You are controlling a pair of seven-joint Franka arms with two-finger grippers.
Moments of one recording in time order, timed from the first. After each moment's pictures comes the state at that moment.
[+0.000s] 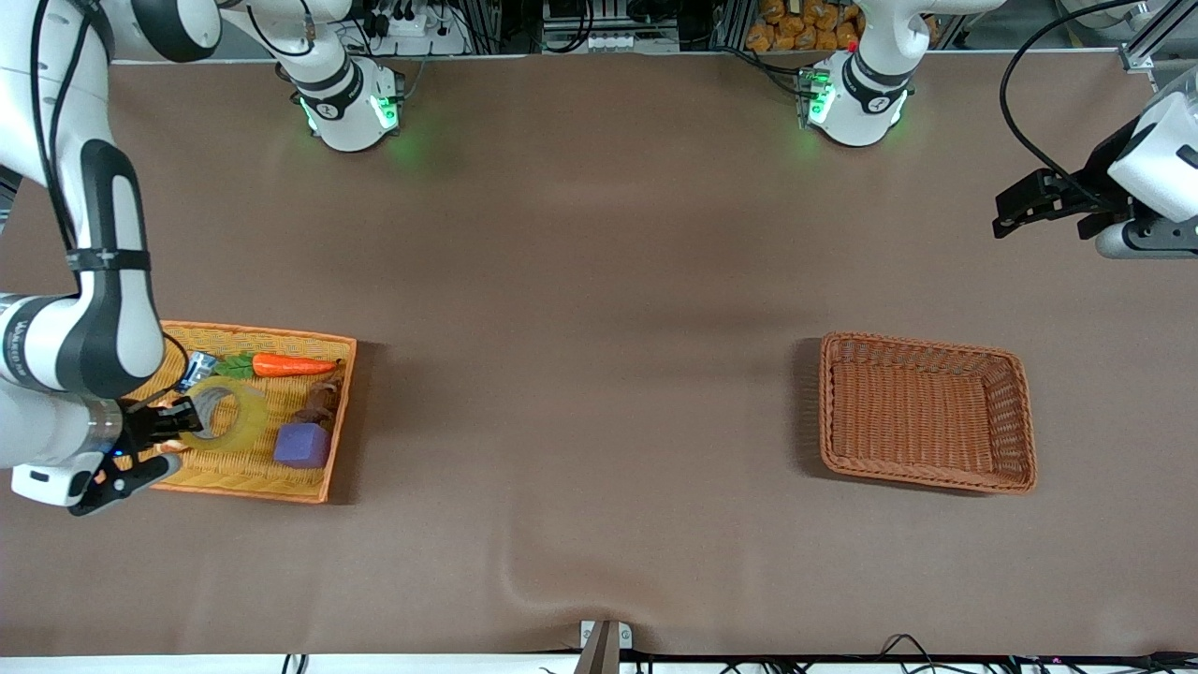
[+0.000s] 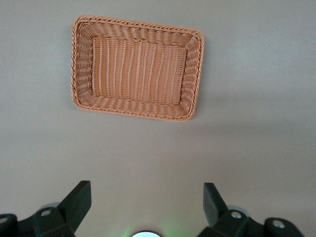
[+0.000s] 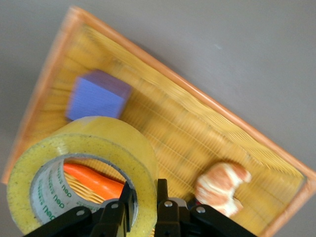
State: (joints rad) left arm -0.08 0.00 -0.01 -1.55 -0.02 1.49 -0.08; right arm -0.05 0.69 -0.02 -1.23 -0.03 1.74 -0.60
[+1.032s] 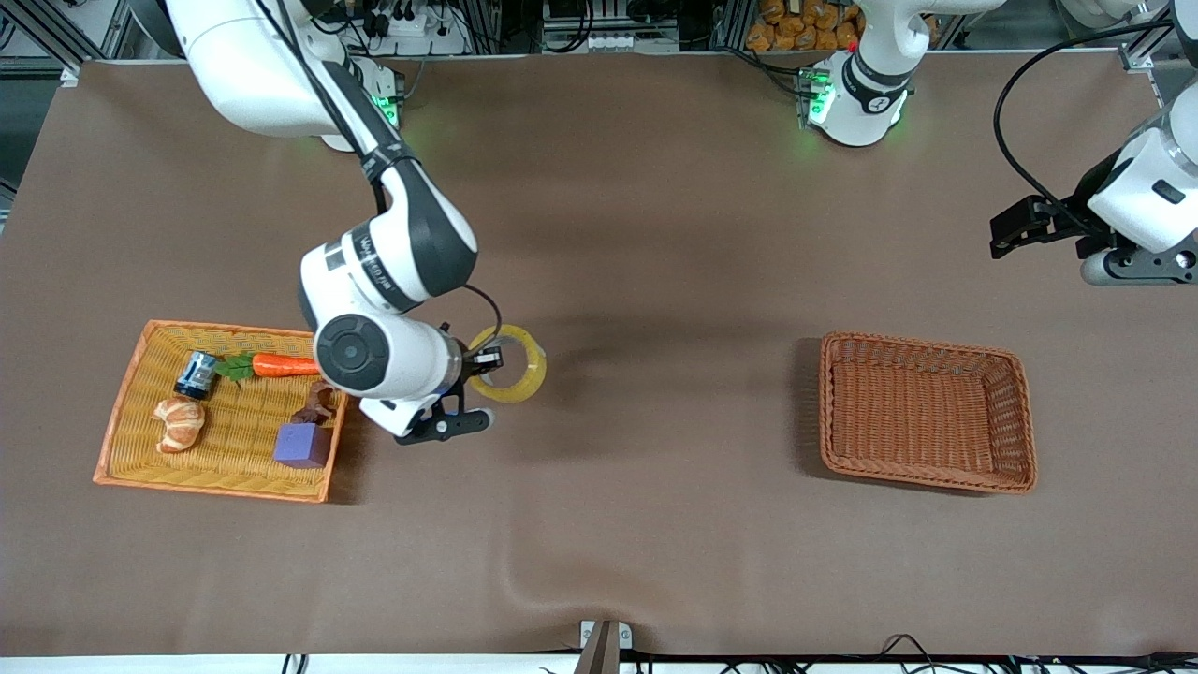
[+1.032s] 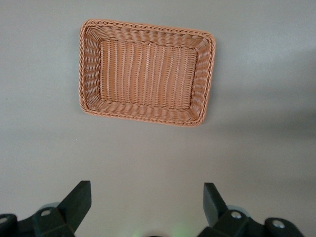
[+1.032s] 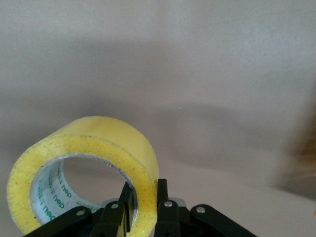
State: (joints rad) left arm -0.08 0.04 -0.02 -1.55 0.03 1.51 -0.08; right arm 0.42 0.68 0.04 -1.22 0.16 1.72 0.28
